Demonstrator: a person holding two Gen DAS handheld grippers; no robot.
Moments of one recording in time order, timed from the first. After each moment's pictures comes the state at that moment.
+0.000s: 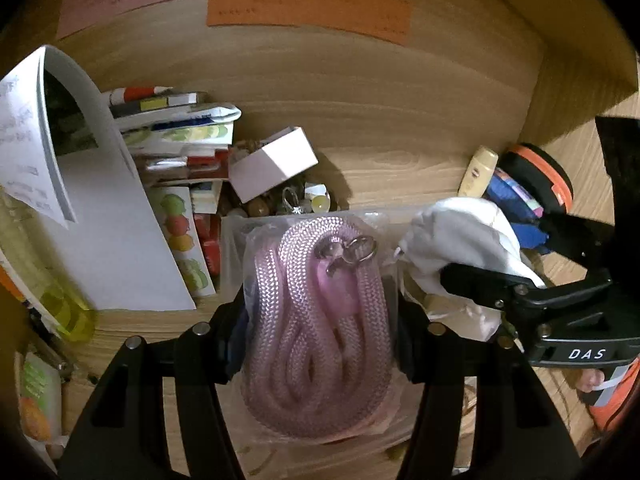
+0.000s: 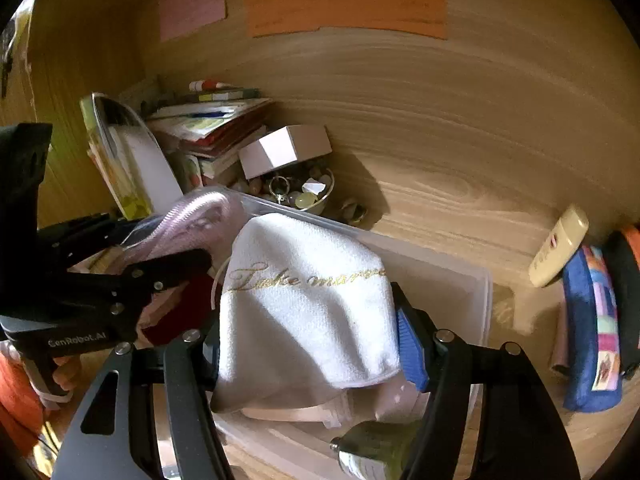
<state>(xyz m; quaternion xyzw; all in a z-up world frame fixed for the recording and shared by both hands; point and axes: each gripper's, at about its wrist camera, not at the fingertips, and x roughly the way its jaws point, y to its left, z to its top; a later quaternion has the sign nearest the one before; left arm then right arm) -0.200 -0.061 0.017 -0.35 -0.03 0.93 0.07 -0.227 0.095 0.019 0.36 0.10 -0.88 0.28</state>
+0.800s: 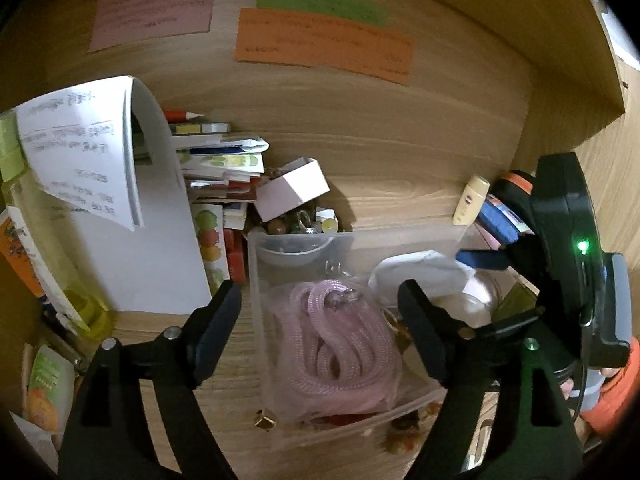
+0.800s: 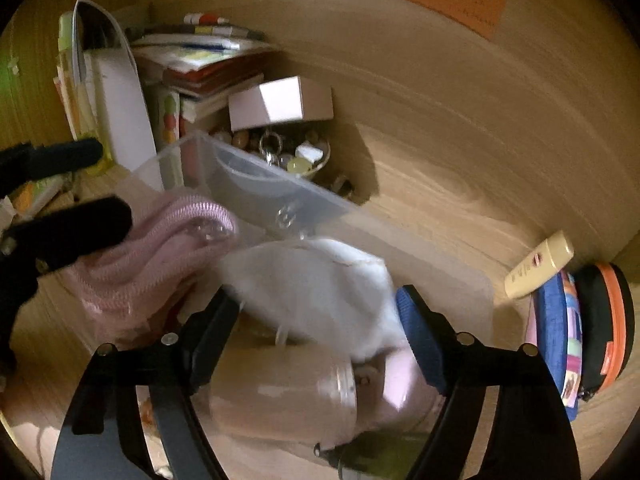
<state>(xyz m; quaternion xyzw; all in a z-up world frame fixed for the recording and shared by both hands) -0.177 -0.078 0.035 -0.30 -0.05 0.95 0.06 -0.231 0.056 -0.002 0.39 0.21 -0.87 0.21</state>
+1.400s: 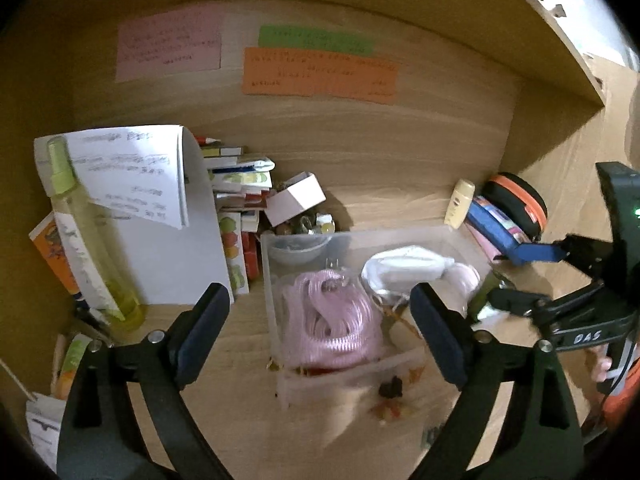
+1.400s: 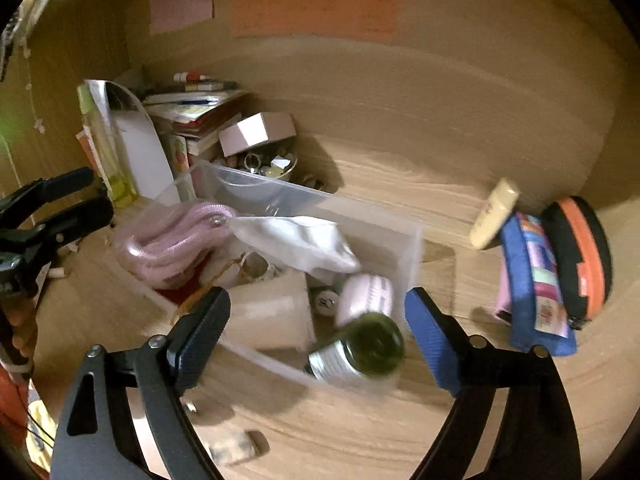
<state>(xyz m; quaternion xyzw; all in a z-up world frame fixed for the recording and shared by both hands) -0.125 -0.076 0.054 -0.29 -0.03 0.96 0.05 -0.173 0.130 0.043 0.37 0.12 -0.90 0.21</state>
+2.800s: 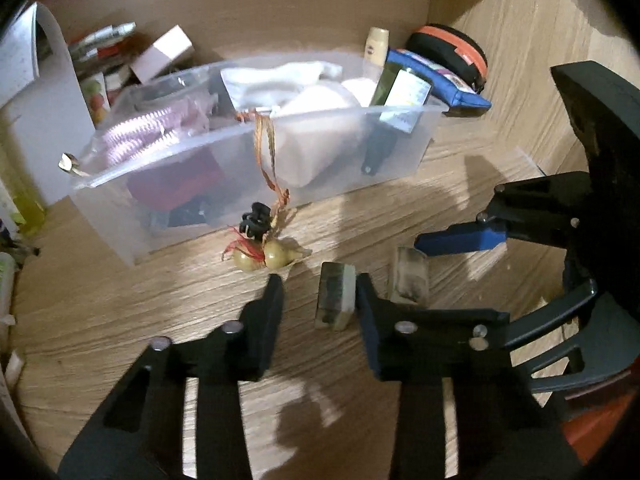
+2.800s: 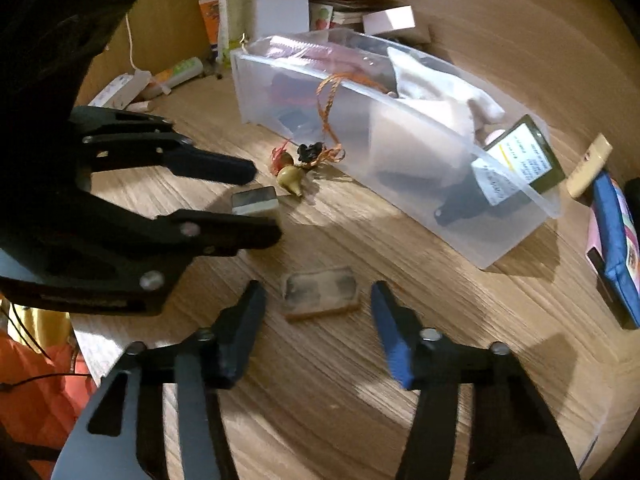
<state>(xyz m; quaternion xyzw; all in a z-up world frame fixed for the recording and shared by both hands) -0.095 0.015 -0.050 -0.43 0.03 0.89 0.15 -0.087 0.122 -0.057 0.42 0.21 -0.81 0.35</state>
